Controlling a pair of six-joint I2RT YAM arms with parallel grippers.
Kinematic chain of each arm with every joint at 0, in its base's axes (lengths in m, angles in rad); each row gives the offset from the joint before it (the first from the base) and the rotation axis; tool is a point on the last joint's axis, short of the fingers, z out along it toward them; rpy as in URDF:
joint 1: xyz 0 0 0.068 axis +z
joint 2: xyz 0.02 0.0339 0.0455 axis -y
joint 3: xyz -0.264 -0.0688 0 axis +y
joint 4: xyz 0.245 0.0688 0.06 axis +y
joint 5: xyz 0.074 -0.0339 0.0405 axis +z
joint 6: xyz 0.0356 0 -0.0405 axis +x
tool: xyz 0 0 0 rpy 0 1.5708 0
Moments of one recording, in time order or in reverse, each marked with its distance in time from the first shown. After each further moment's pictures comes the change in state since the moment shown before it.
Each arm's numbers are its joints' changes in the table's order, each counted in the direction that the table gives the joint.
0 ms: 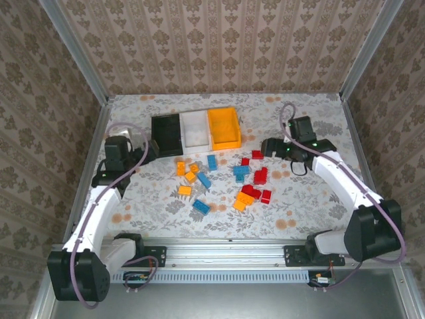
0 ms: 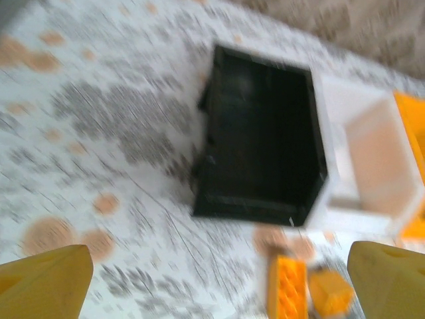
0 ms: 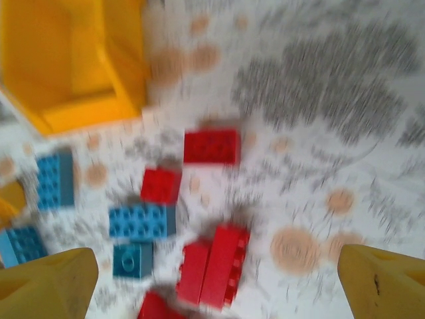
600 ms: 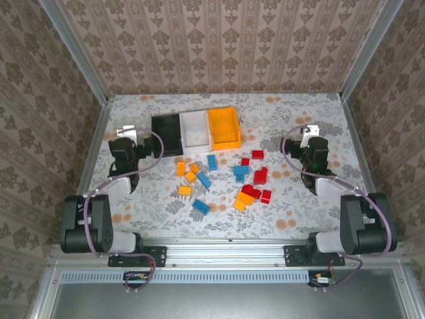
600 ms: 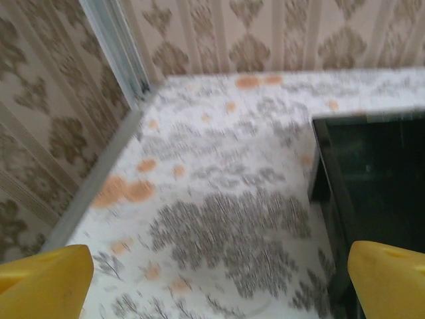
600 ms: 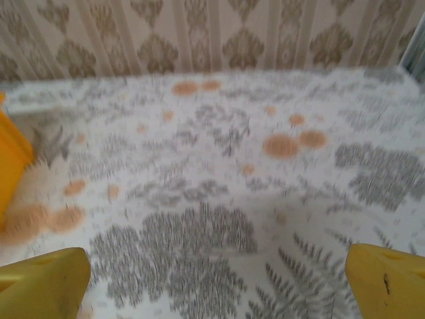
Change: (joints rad) left arm 0.062 -0.346 0.145 -0.784 0.282 0.408; right arm -0.224 0.029 0.476 -1.051 -0.154 -0.262
